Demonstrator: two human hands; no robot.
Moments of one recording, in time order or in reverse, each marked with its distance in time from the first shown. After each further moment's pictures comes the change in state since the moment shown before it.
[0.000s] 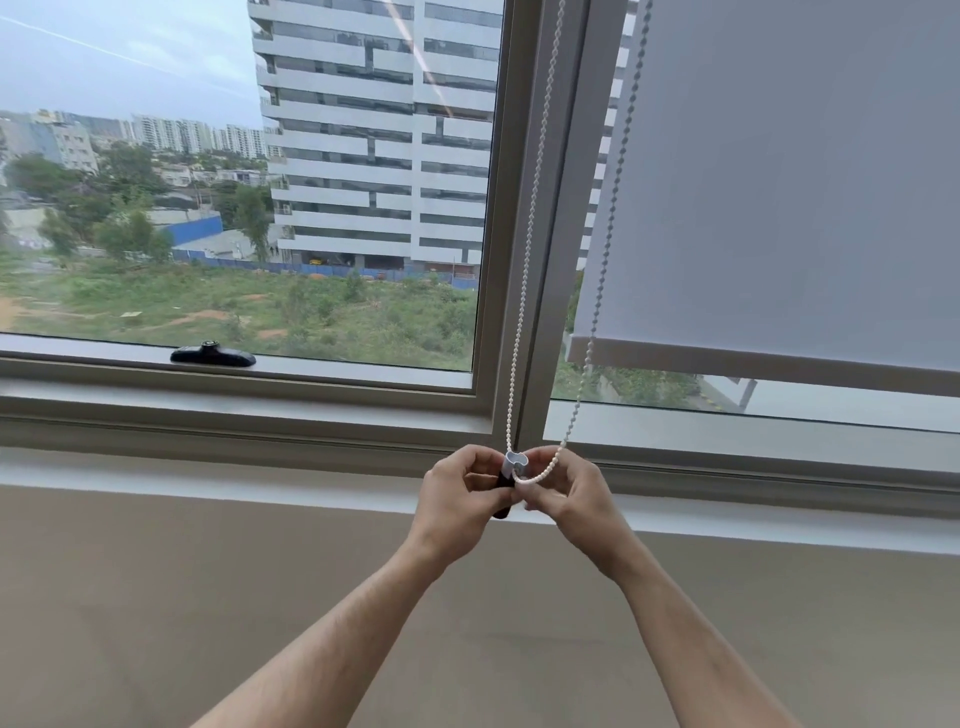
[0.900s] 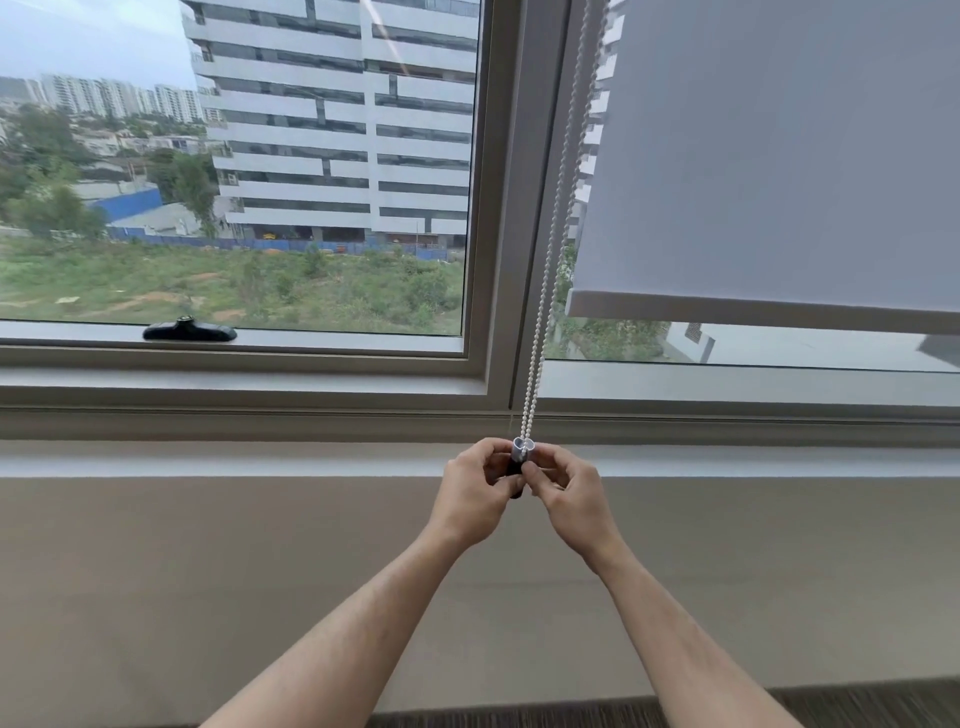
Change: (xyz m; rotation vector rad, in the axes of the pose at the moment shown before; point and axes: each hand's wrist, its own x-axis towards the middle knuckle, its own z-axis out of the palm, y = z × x) left_hand -0.014 -0.036 0.002 0.110 -0.111 -0.036; right_hand -0.033 0.037 0.033 -0.127 0.265 0.027
